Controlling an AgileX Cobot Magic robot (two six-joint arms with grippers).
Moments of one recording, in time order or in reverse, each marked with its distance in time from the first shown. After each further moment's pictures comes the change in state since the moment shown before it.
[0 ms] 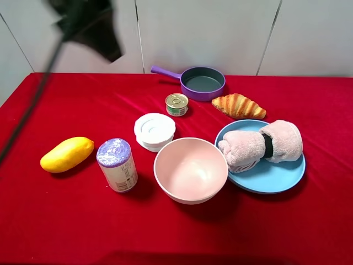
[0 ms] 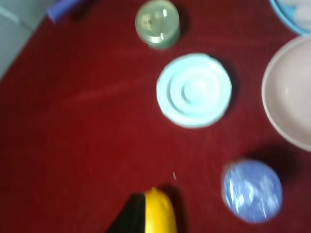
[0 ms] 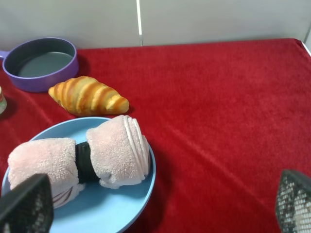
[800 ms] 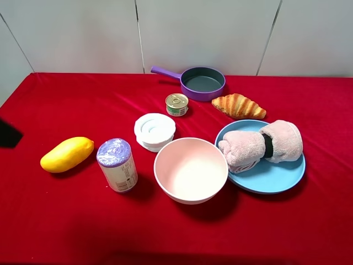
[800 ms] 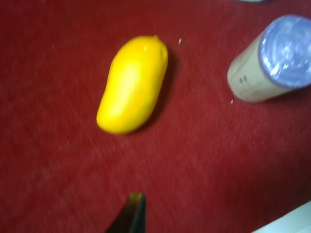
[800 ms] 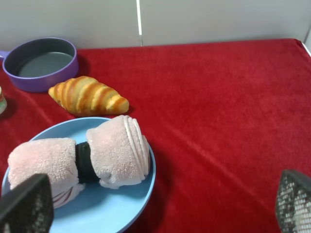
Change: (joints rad) left arm 0.429 -0.535 0.671 -0.201 -0.102 -0.062; right arm 0.000 0.000 0.000 0.000 0.000 0.000
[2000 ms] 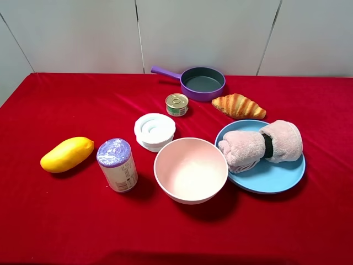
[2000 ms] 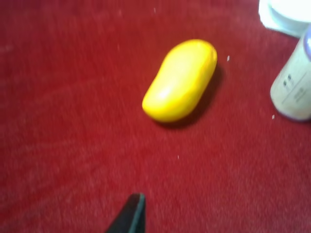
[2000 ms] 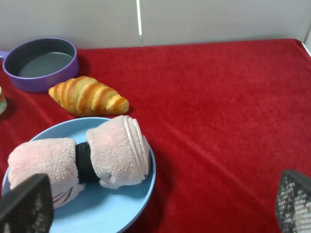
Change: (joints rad) left arm 0.169 -0.705 0.359 0.016 -0.017 -0.018; right arm 0.000 0.000 0.000 0.000 0.000 0.000
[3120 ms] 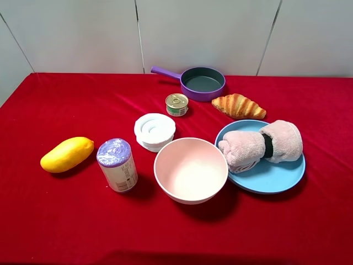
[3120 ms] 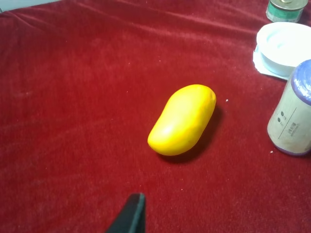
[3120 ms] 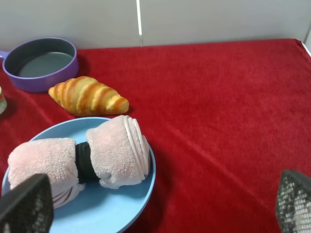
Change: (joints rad) left arm 0.000 -0.178 0.002 0.001 0.003 0.000; right arm 0.000 0.000 0.000 0.000 0.000 0.000
